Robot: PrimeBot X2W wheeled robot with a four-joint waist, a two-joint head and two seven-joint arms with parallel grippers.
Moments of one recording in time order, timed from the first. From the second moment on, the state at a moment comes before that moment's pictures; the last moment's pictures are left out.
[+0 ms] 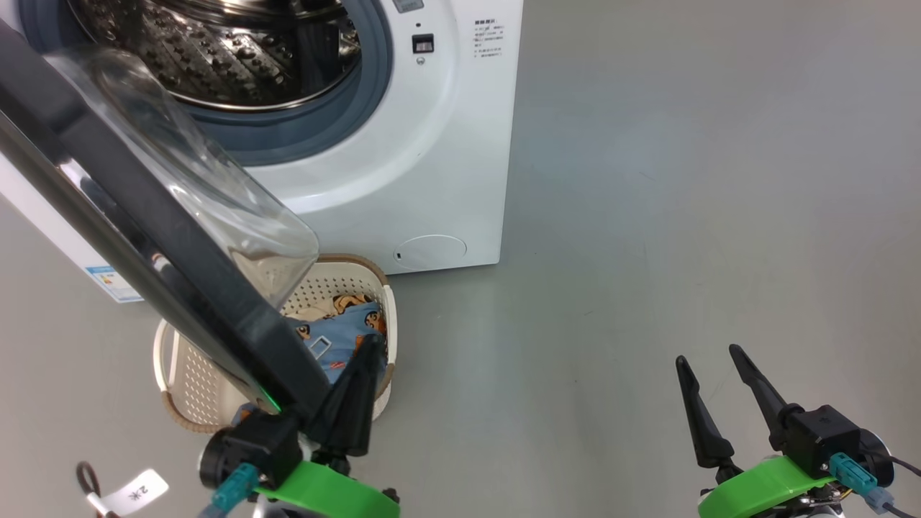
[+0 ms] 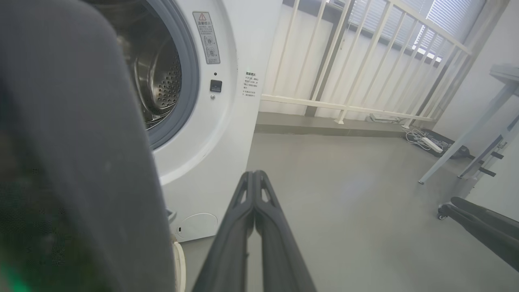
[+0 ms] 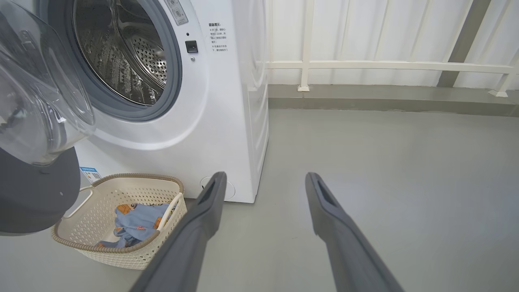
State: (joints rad) left arm -0.13 0.05 -0.38 0.05 -0.34 -0.08 -0.26; right arm -0.05 -0.07 -0.02 0.16 0.10 0.13 -0.25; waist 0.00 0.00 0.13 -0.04
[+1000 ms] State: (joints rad) left arm -0.12 0.03 -0.28 0.10 -0.38 -0.04 -0.26; right arm -0.05 -0.07 -0.02 0.19 0.12 0.13 -0.25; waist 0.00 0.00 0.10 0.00
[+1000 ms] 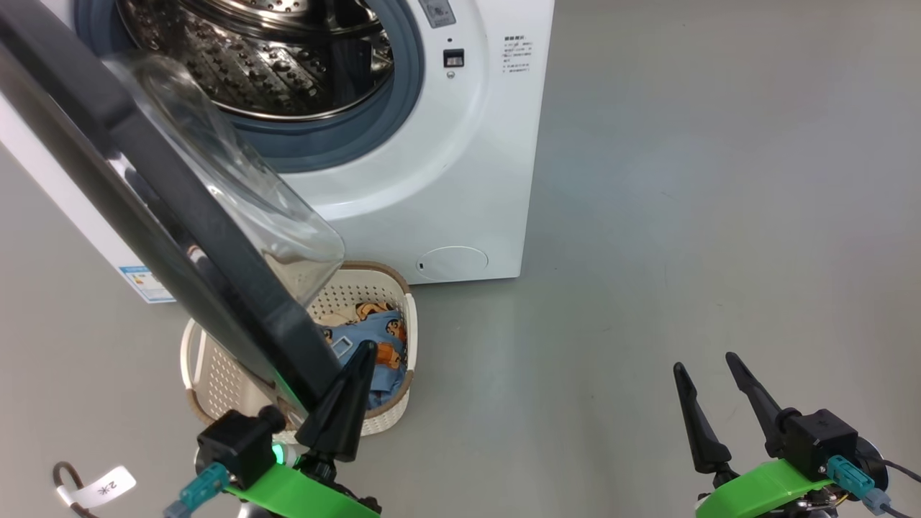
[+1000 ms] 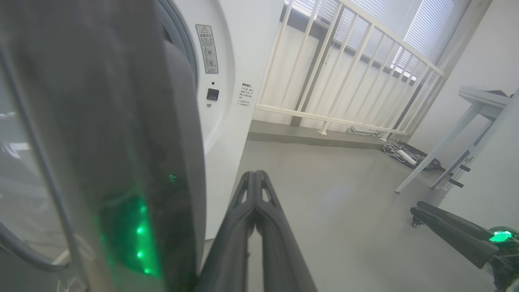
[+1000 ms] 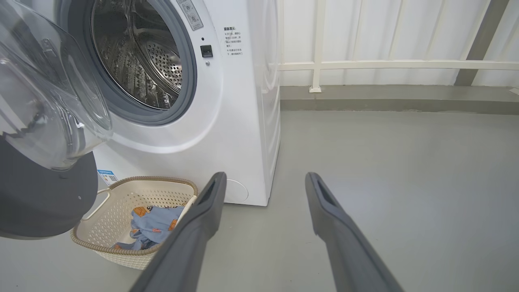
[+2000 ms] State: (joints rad) left arm -0.13 0.01 -0.27 0.14 -0.38 -0.03 -0.26; right arm -0.05 -0.06 -0.02 0.20 0.13 0.13 -0.25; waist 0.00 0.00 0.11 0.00
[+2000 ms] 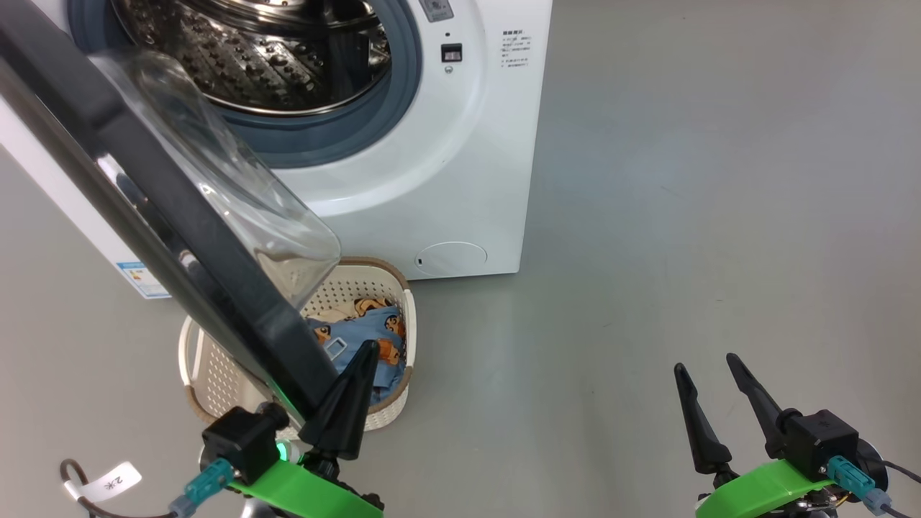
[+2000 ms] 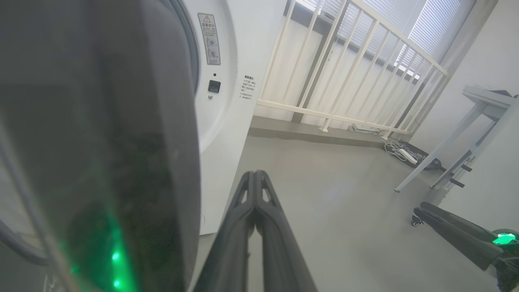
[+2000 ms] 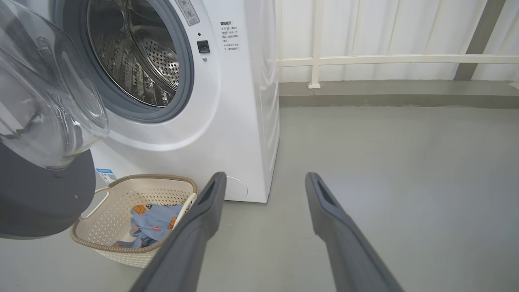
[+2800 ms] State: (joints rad) left arm -0.04 0.02 -0.17 0.01 -0.30 -0.02 -0.25; right arm -0.05 -0.06 -0.02 0.20 0.13 0.13 -0.25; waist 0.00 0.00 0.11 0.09
